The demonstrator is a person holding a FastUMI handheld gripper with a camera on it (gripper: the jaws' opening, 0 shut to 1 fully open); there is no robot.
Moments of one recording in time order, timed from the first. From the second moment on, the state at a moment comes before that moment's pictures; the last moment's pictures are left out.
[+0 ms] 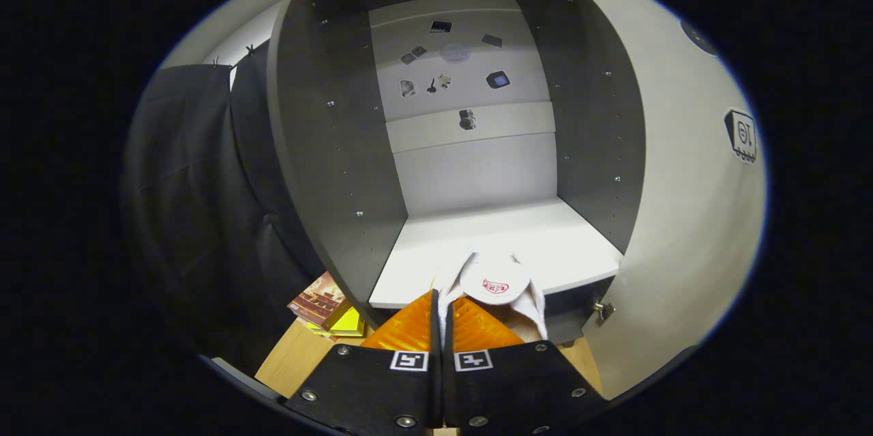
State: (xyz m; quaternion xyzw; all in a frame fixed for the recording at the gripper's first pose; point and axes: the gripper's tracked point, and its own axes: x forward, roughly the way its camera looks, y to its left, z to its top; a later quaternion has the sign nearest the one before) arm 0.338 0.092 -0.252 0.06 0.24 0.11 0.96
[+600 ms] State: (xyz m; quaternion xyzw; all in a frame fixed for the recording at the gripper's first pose) arm 0.454 0.102 -0.285 0.05 0.24 0.10 0.96
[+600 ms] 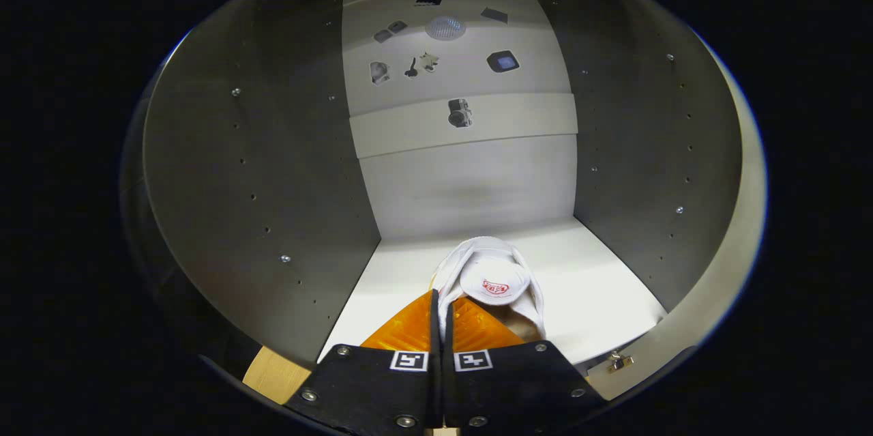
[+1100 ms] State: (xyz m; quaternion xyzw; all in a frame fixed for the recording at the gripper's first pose) arm 0.484 0.116 -0.304 0.06 0.26 0.10 0.96
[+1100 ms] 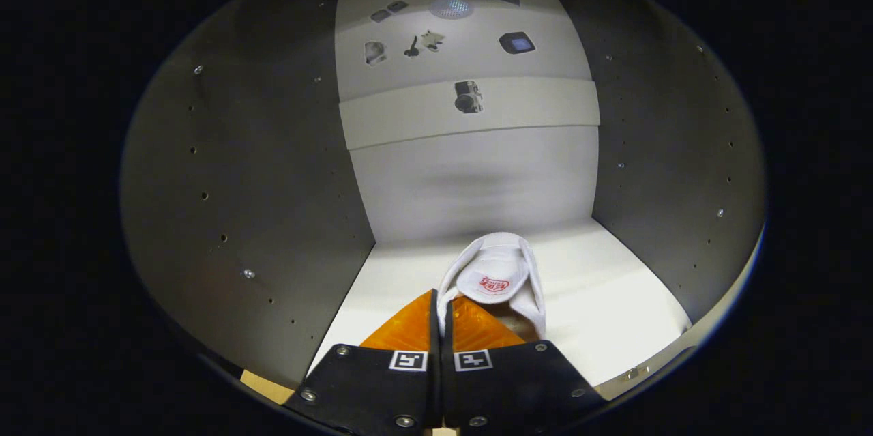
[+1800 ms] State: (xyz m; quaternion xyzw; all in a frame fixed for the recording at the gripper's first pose) arm 0.392 0.115 -0.241 0.06 0.23 0.12 0.96
